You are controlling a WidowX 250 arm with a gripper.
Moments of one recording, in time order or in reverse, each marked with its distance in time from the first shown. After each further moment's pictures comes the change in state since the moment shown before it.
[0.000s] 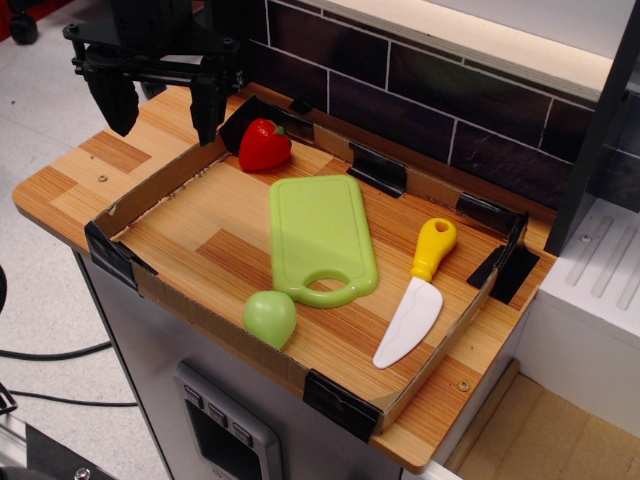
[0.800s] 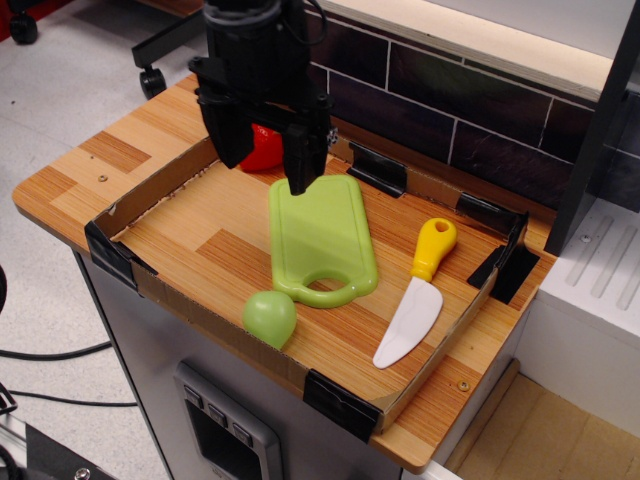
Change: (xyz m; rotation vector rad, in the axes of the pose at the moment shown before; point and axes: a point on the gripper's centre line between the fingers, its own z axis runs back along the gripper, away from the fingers) arm -0.007 -0.064 -0.019 -0.129 0.021 -0.405
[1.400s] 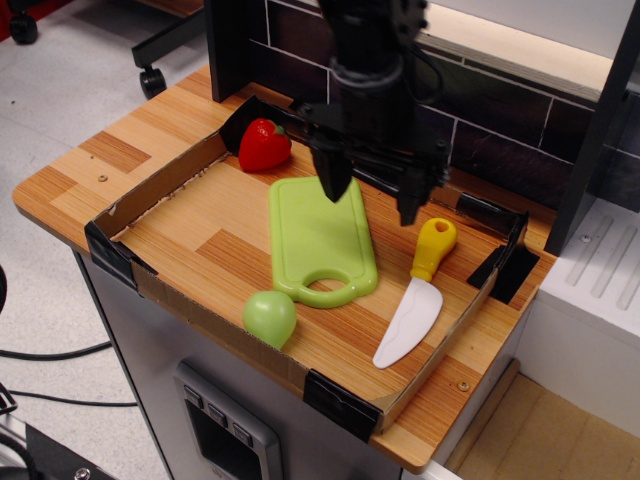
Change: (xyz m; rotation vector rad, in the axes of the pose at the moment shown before) arm 0.039 -0.055 -0.043 0.008 -0.063 0.091
